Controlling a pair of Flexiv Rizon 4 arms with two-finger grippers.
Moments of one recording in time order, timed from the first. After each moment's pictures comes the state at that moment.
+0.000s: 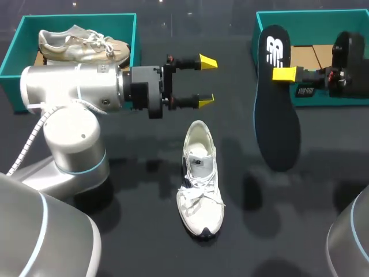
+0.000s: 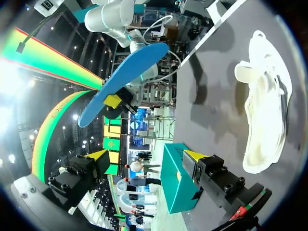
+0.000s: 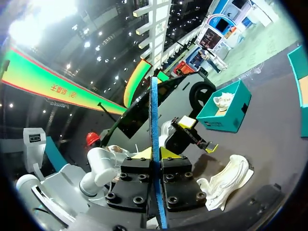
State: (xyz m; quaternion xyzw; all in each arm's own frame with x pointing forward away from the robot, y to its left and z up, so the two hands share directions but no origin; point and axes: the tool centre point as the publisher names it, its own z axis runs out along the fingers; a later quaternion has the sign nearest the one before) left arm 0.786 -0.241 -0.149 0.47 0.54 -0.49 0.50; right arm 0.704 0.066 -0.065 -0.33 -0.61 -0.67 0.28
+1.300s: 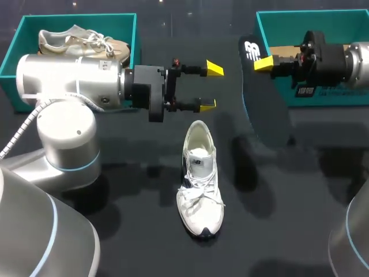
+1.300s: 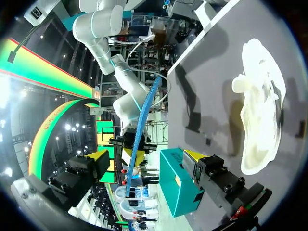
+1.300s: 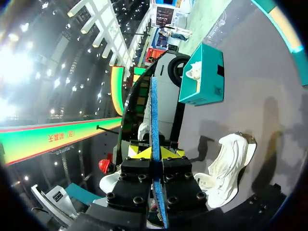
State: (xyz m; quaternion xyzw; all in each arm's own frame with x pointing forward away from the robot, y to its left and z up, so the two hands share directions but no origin) left arm 0.764 -0.248 -0.143 0.52 0.53 -0.46 0.48; right arm 0.791 0.080 -0.121 -0.47 -0.53 -0.55 0.44
